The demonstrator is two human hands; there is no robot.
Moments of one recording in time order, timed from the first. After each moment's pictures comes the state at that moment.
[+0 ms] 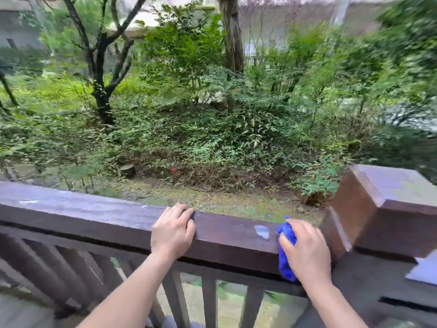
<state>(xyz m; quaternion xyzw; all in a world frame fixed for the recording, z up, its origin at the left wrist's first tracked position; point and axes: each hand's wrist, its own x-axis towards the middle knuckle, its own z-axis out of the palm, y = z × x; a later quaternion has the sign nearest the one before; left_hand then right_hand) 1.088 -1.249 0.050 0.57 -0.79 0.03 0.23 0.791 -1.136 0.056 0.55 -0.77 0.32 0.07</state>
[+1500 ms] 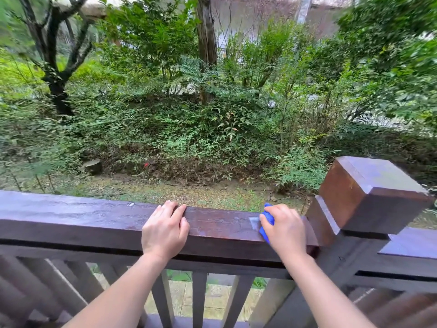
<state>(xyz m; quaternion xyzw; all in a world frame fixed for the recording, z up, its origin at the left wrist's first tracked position) 1.097 -1.259 0.034 0.54 -0.80 0.05 0.26 0.815 -1.164 0.062 0.54 -0.78 0.30 0.11</state>
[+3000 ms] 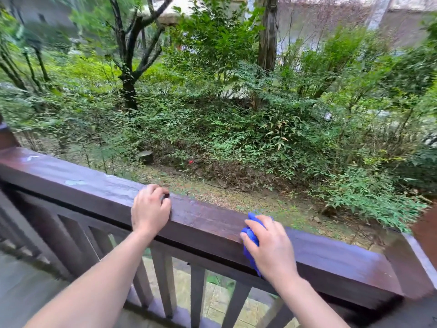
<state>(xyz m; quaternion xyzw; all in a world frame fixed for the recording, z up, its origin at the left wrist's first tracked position) 1.261 -1.333 0.044 0.69 -0.64 -0.06 0.33 0.963 -1.216 0.046 0.71 -0.64 0.29 0.06</state>
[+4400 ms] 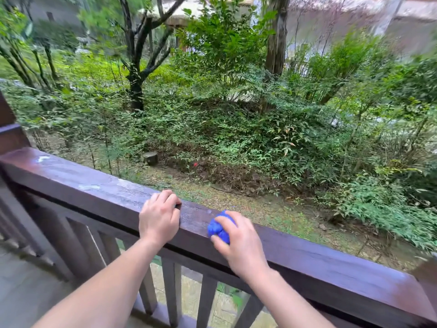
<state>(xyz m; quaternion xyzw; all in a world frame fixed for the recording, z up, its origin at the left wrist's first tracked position) 1.285 -1.343 0.029 0.62 -0.71 0.07 0.33 1.064 -1.257 0.062 0.77 -0.58 0.28 -0.06</state>
